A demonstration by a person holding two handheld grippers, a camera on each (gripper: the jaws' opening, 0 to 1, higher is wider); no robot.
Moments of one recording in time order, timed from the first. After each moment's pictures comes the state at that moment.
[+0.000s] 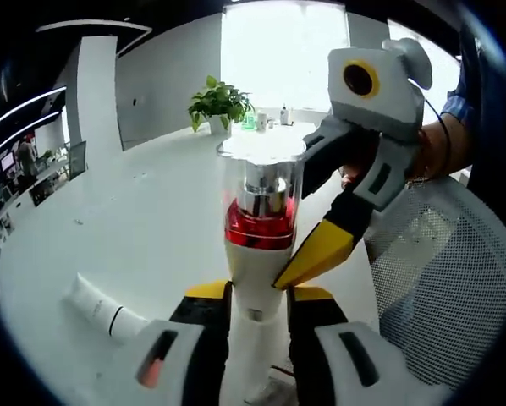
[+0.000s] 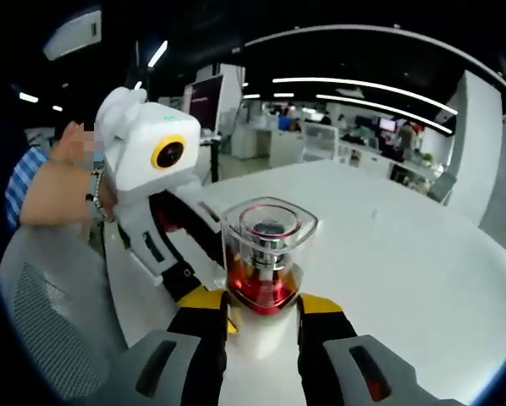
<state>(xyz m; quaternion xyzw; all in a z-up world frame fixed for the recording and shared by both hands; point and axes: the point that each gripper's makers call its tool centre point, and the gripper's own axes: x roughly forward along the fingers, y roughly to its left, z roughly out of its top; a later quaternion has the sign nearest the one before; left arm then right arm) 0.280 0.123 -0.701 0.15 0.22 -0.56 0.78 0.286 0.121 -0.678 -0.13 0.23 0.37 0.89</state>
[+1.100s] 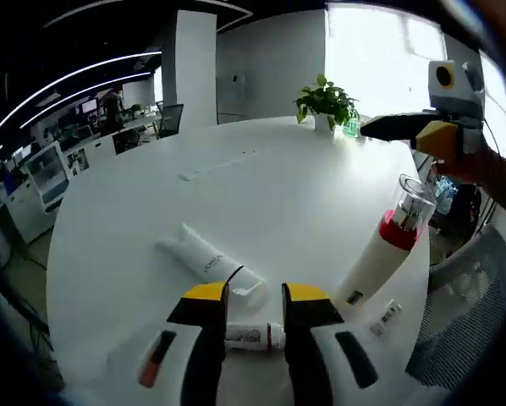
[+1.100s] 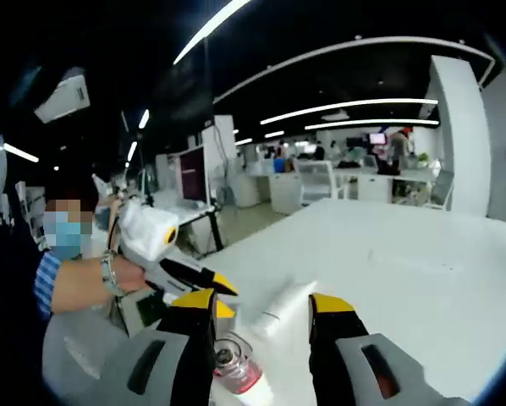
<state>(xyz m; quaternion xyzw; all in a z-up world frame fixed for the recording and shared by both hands) 0.354 0.235 -0.663 0.08 0.27 -0.32 0.91 0.346 0.122 -0.570 -0.01 0.17 0.39 0.91</state>
